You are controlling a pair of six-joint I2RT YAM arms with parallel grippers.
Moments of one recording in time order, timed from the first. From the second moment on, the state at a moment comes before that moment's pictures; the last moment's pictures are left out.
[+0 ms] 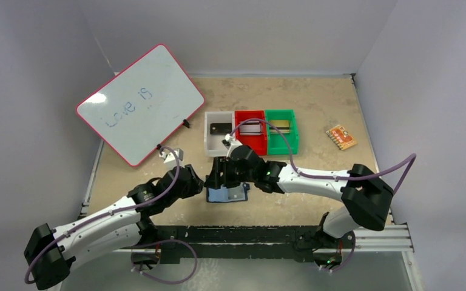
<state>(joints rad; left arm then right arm) -0.88 0.77 0.42 -0.41 -0.36 -1.02 1.04 1.50 0.86 0.05 -0.12 0.87</state>
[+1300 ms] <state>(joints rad) -0.88 1.00 0.41 -0.25 -0.23 -0.98 1.04 1.53 0.84 -0.32 0.14 0.88</state>
